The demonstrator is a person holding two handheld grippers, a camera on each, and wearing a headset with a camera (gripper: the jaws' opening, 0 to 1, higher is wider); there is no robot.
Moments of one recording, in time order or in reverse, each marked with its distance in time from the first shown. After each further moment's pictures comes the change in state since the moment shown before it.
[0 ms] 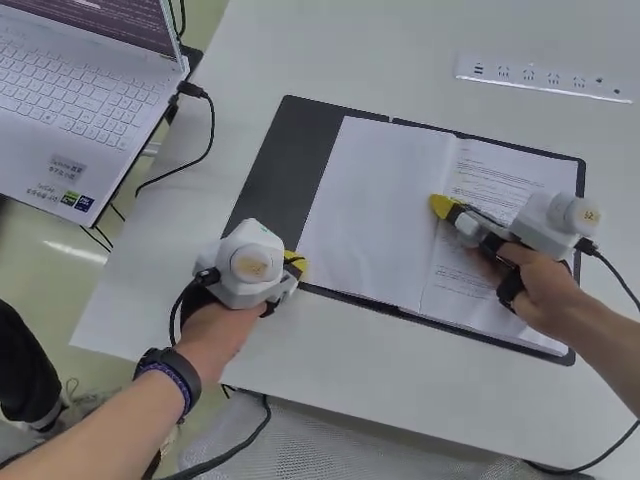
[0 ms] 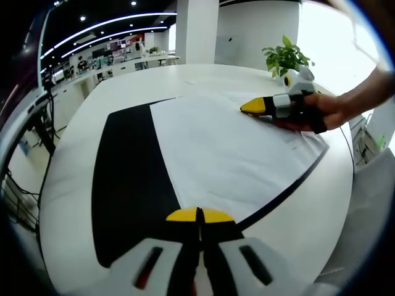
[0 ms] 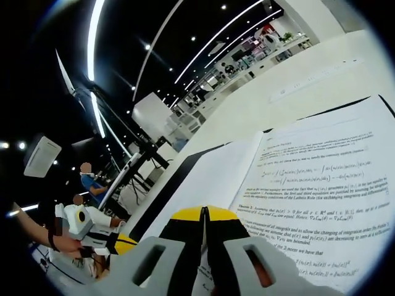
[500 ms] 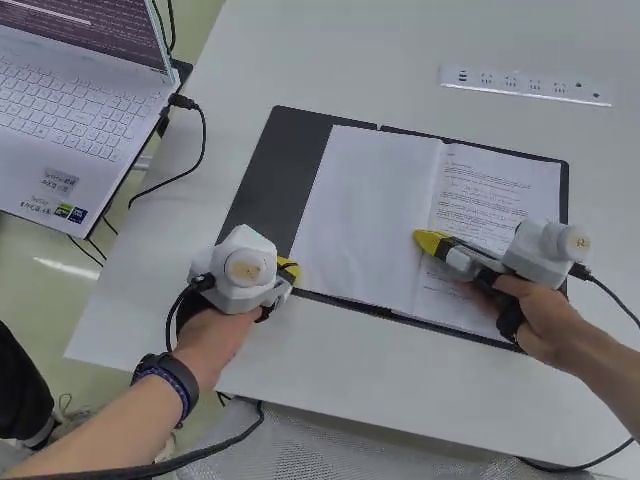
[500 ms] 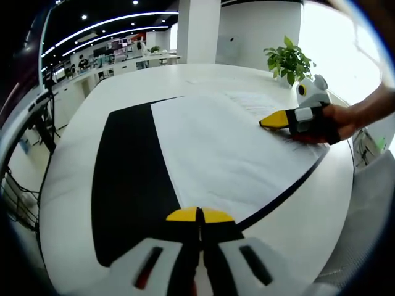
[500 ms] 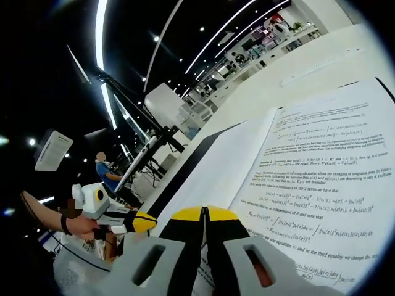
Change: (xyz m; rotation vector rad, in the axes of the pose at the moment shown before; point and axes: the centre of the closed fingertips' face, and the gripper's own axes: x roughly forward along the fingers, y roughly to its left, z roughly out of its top) left arm 0.000 0.001 -0.001 -0.009 0.003 0.003; right arm -0.024 0.029 -0.035 -0.002 0.080 0.085
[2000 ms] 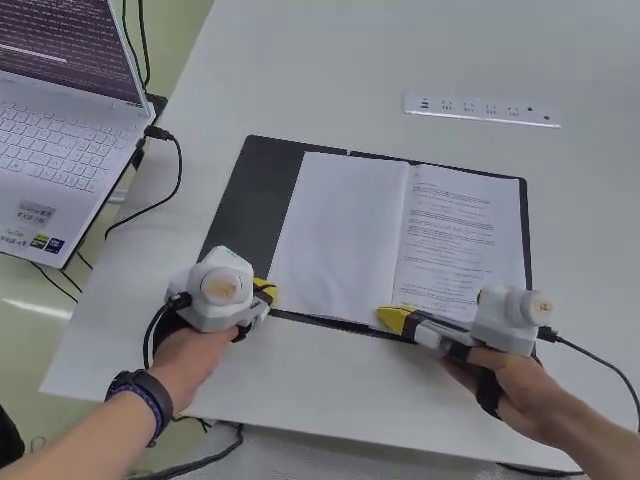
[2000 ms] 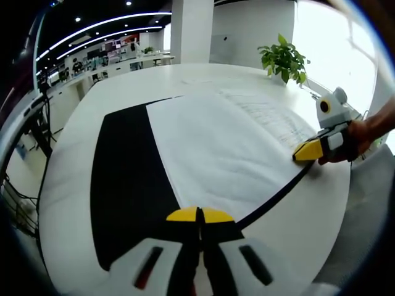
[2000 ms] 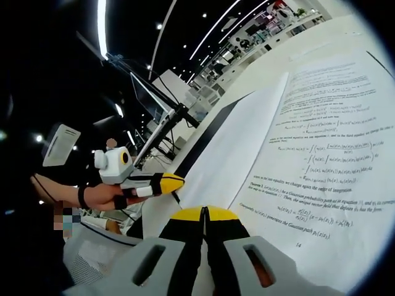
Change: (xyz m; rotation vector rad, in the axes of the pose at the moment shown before) left arm 0.000 0.000 0.000 0.032 0.004 -0.033; right arm -0.032 0.034 -0.070 0.028 0.110 0.051
